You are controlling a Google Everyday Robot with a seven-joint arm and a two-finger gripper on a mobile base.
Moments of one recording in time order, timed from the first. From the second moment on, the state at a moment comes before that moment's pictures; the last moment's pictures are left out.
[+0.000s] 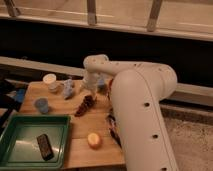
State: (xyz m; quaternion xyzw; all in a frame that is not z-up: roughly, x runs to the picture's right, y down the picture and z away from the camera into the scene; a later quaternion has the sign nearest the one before) arm -0.101 0.031 0.889 -0.33 0.18 0.75 0.54
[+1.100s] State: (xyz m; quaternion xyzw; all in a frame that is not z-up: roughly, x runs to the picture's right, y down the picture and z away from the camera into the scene) arm -0.096 0.068 0.921 -0.35 0.20 0.76 0.50
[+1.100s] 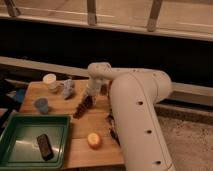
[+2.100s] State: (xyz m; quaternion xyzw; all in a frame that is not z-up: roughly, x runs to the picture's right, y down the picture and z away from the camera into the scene) arm -0.156 0.018 0.815 -0.36 0.07 0.72 0.58
